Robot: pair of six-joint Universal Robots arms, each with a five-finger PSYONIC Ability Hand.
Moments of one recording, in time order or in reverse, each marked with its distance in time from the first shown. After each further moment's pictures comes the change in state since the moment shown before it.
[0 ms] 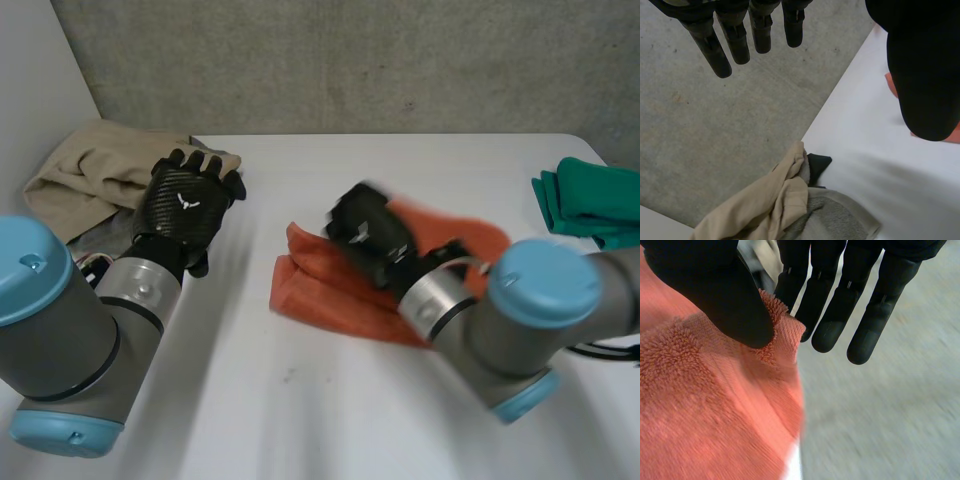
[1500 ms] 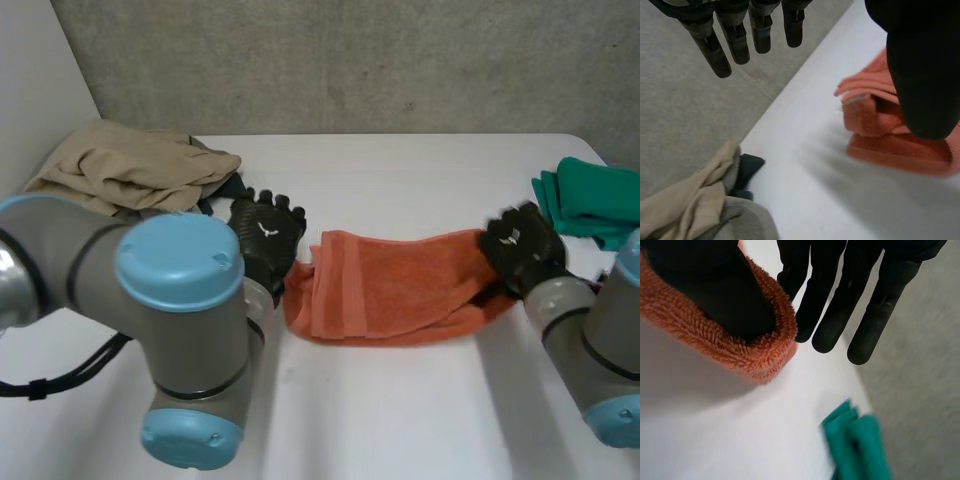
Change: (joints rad) left arm -0.289 -0.296 0.372 -0.254 -0.300 -0.142; right arm -0.286 -0.200 0.229 0.208 0.281 0.098; left_hand 0.000 0.000 0.000 0.000 -0.001; right_hand -0.019 0.000 -0.004 -0.004 0.032
